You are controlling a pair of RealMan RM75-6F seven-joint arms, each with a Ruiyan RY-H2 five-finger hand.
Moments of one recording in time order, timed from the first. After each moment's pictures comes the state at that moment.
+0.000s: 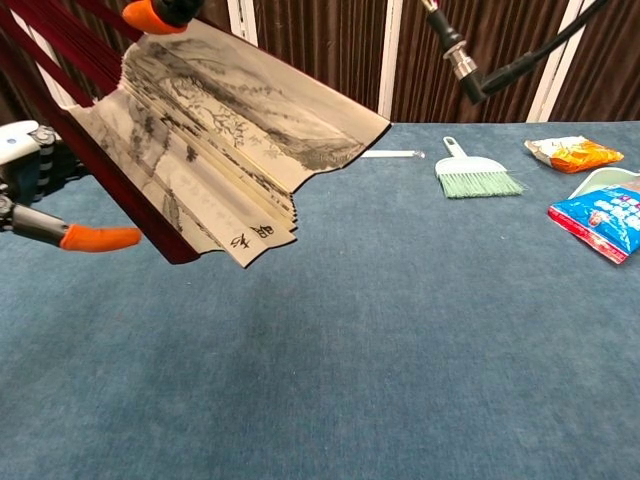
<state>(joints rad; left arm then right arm) -0.38 -1.54 -0.12 -1.62 1.48 1.26 -0.38 1.28 -1.30 0.38 -2.02 -0.73 1.01 -0.44</state>
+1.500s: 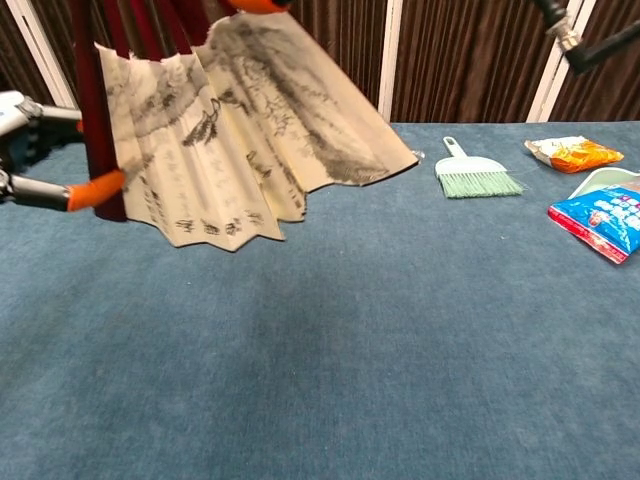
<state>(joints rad) -0.39 -1.57 -0.16 -1.55 1.47 1.34 -0.34 1.16 -1.17 0.35 -2.02 -0.85 0.98 -0.30</state>
